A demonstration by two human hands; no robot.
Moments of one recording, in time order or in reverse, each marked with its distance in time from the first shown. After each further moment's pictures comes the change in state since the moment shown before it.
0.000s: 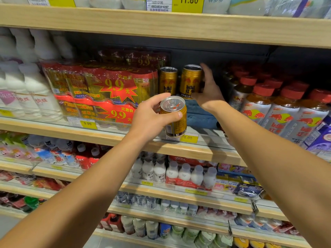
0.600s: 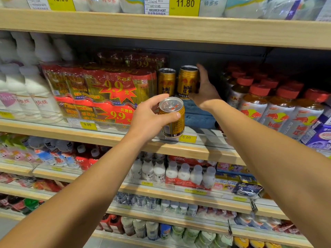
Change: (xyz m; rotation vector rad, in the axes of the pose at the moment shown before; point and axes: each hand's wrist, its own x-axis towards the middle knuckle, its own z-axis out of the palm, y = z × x) left_hand 0.000 0.001 -0.001 -0.007 -0.002 -0.008; right_hand 0.003 -0.005 0.001 -0.115 -0.034 0.038
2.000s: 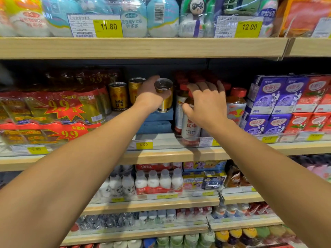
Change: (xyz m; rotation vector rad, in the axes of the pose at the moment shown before) left_hand 0.080 0.070 0.124 0.386 -0.069 0.129; right_hand -0.101 0.028 -0.113 -0.862 0.298 -0.024
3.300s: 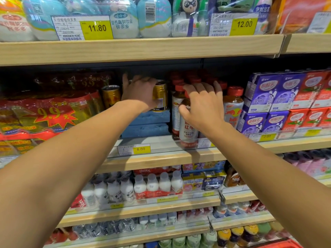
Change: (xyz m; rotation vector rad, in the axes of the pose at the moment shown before) left_hand 0.034 -0.023 -0.007 0.887 0.014 0.426; right_hand -0.004 -0.005 -0.001 0.042 0.024 0.042
